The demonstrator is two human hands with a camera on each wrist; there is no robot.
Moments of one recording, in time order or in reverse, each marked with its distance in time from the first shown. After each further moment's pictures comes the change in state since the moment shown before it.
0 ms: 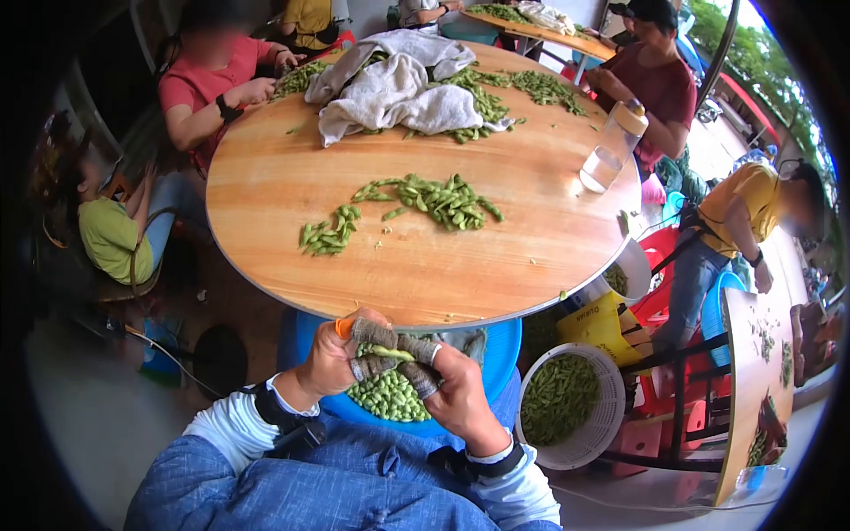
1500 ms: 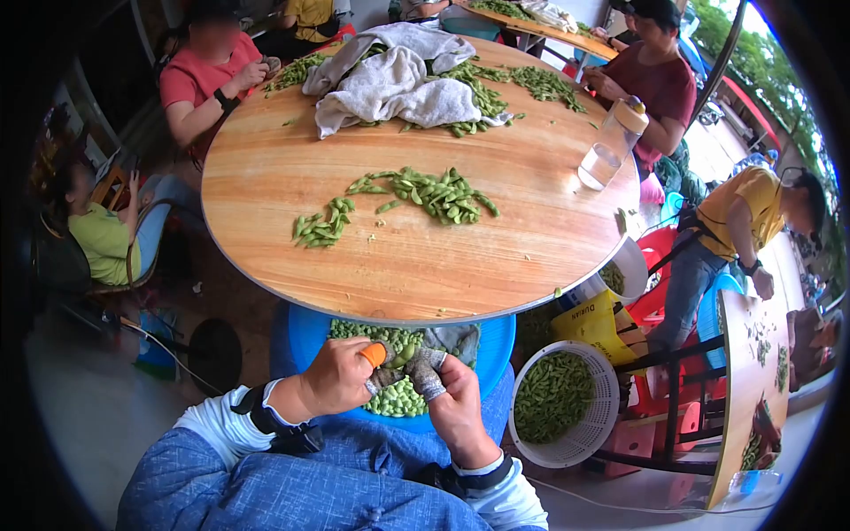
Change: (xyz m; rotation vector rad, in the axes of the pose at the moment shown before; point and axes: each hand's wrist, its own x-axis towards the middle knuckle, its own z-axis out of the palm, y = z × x) left_hand -0.012 0.006 0.012 0.917 -0.215 0.070; right_hand -0.026 0.017 0.010 0.603 0.206 0.358
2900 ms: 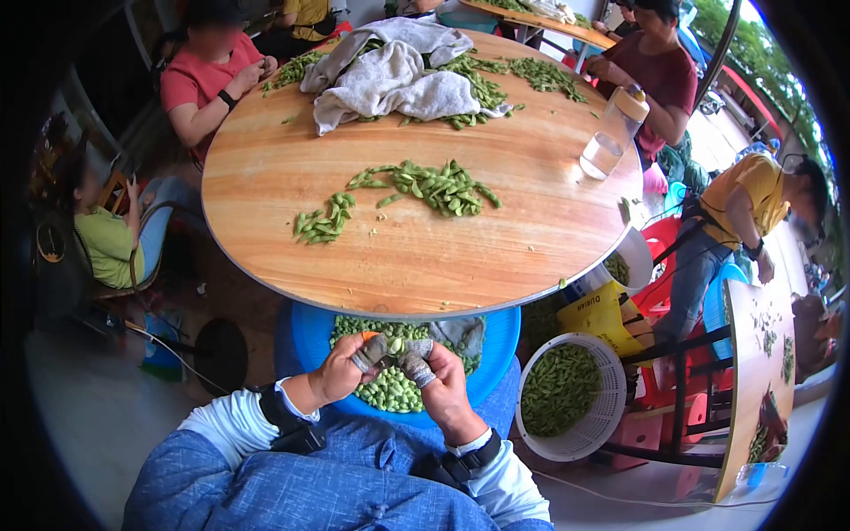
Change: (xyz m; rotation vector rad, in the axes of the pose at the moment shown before) left_hand -0.014 -0.022 0.032 -1.051 0.038 -0.489; right_hand 0.016 0.034 -0.003 0.078 -0.121 -0.039
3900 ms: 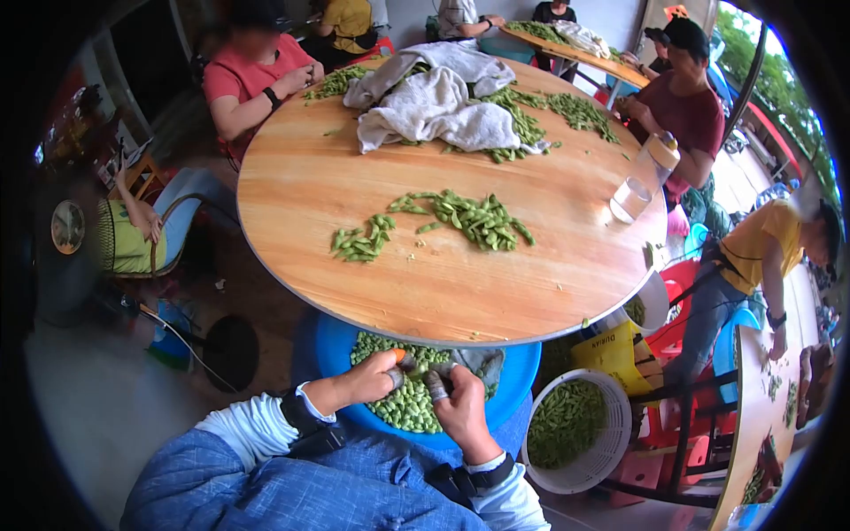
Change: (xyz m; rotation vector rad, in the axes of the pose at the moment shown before) left_hand 0.008 -0.014 -0.018 0.375 -0.041 -0.137; right_hand 0.007 0.007 -0.006 -0.711 0.106 -0.056
